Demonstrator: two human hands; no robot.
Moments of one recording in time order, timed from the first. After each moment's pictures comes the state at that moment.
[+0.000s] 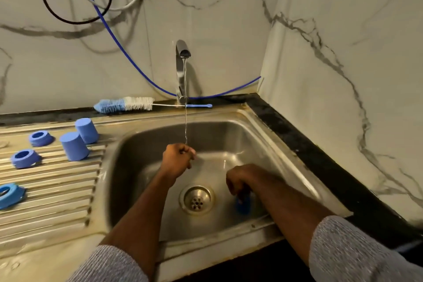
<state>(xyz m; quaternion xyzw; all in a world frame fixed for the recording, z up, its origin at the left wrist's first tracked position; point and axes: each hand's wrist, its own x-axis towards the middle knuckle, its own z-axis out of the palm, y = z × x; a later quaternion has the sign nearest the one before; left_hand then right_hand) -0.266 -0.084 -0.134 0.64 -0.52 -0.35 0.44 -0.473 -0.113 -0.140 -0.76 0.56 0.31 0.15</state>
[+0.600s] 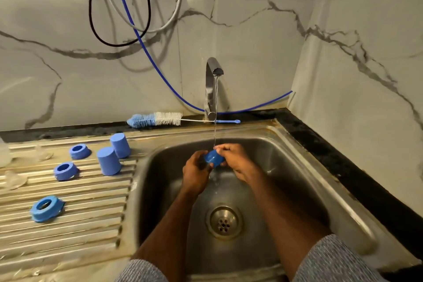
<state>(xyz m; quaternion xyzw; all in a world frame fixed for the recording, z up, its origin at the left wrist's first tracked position) -0.245 -0.105 -0.151 0.62 -0.50 -0.33 0.50 -0.373 -0.165 -0.116 -0.57 0.52 -0.37 0.52</state>
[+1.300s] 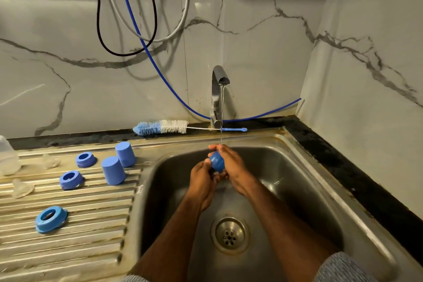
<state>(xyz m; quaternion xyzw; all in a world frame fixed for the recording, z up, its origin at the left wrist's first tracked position) -0.261 -0.113 -0.132 0.40 -0.21 -0.60 0.66 -0.350 -0.156 -0.110 -0.54 0.43 -0.42 0.59</state>
